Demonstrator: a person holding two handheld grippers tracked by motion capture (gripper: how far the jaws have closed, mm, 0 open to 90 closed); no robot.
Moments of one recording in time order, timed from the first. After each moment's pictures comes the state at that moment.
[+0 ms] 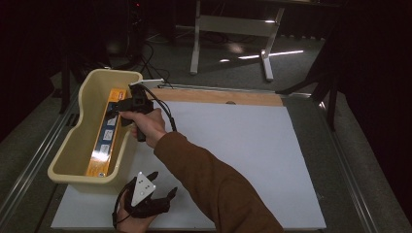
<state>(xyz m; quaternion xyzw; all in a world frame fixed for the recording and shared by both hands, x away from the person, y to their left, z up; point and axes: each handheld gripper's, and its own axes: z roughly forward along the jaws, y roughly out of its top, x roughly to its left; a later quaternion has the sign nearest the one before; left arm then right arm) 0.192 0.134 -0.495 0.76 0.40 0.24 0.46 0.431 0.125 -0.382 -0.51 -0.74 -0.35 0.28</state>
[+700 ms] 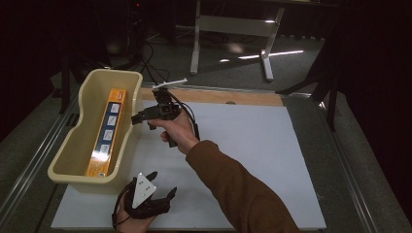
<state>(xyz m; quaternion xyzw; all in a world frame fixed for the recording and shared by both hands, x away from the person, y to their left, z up) 0.189 0.133 -0.493 0.76 0.40 0.26 0.45 0.416 0.050 -0.376 -0.43 -0.79 -0.40 0.17</state>
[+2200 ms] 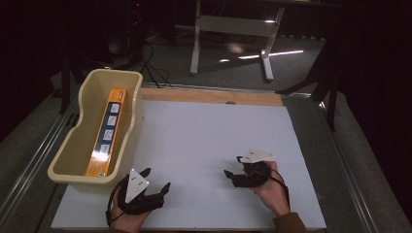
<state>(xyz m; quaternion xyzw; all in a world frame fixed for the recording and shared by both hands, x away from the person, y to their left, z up) 0.197 0.150 -0.490 0.75 0.42 0.26 0.44 0.296 -0.211 -0.489 -0.32 -0.85 -0.39 -0.15</state>
